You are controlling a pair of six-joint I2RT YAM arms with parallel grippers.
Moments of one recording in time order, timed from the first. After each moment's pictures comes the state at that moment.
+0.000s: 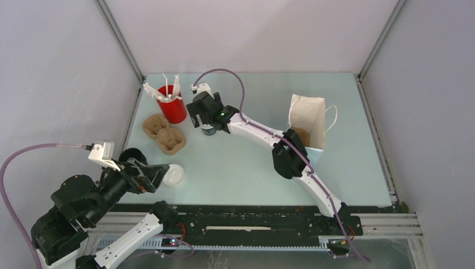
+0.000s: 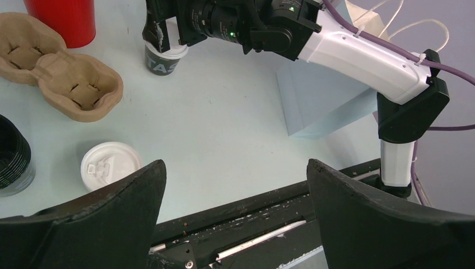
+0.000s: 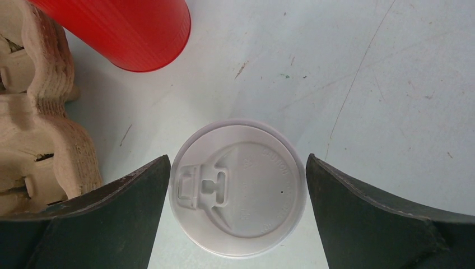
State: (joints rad) left arm -0.68 0.40 1.35 -1.21 -0.22 -0.52; right arm 0.91 2.48 2.31 -0.44 0.35 0.26
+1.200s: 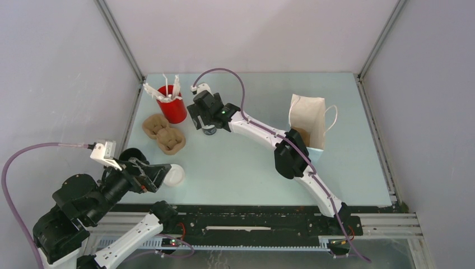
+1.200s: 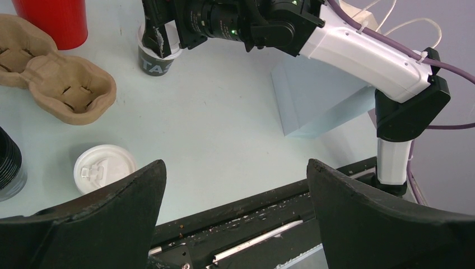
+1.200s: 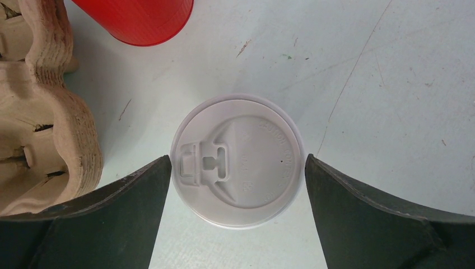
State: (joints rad) left arm -0.68 0.40 1.34 -1.19 -0.21 -0.52; right arm 0.91 2.46 2.33 -0.54 0.30 0.23
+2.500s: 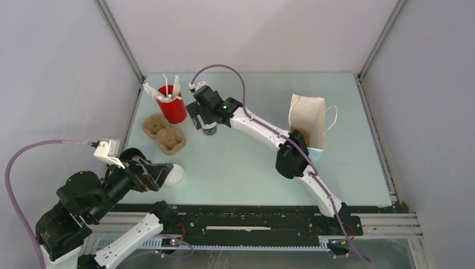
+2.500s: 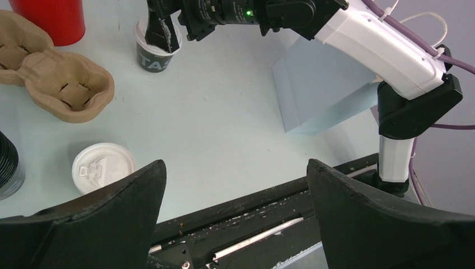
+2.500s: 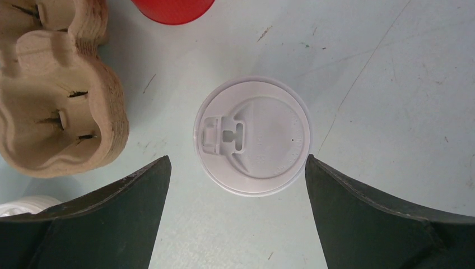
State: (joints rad) left arm -0.68 0.41 1.33 -1.19 -0.20 -0.52; right arm 0.91 2.46 2.46 -0.70 0.21 0.21
